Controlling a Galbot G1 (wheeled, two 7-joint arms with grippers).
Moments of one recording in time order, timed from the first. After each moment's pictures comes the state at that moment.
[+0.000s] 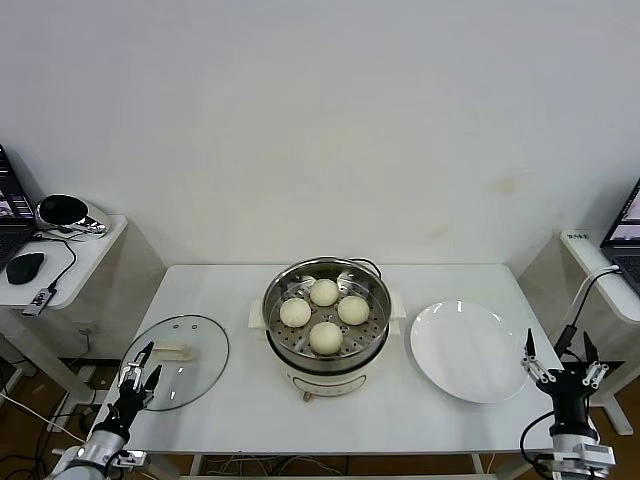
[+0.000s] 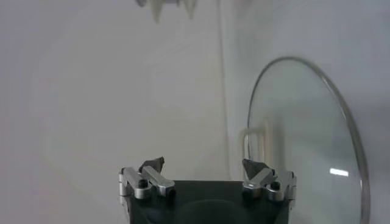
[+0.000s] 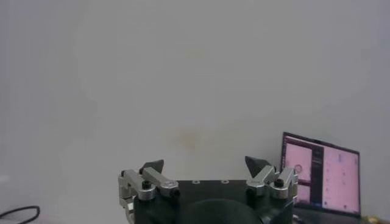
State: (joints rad) left arm 1.41 -1.03 -0.62 -1.49 1.19 -0.16 -0.31; right arm -1.52 1.41 0.93 1.86 0.14 0.35 -0.04
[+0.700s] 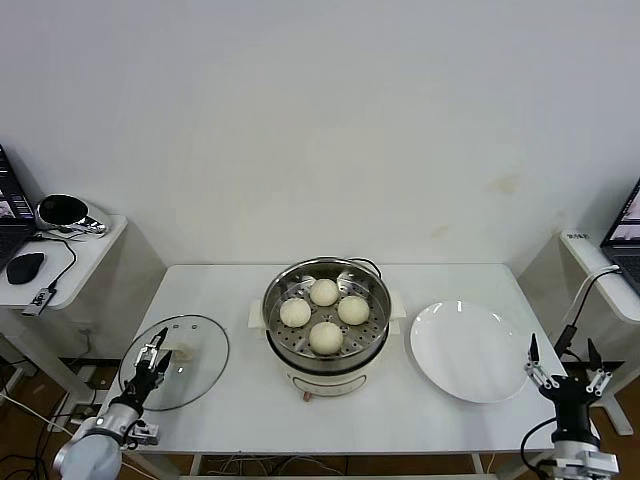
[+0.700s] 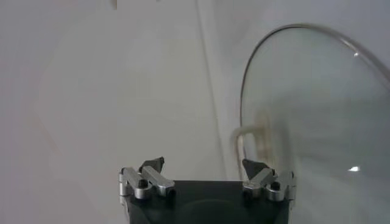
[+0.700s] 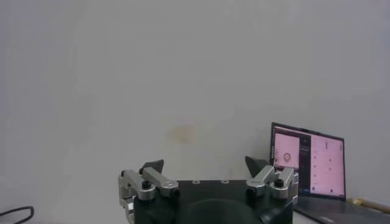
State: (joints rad) left arm 1.22 -1.02 -0.52 -1.34 1.23 -0.17 -0.28; right arm -1.54 1.43 0.94 1.86 0.15 0.35 -0.04
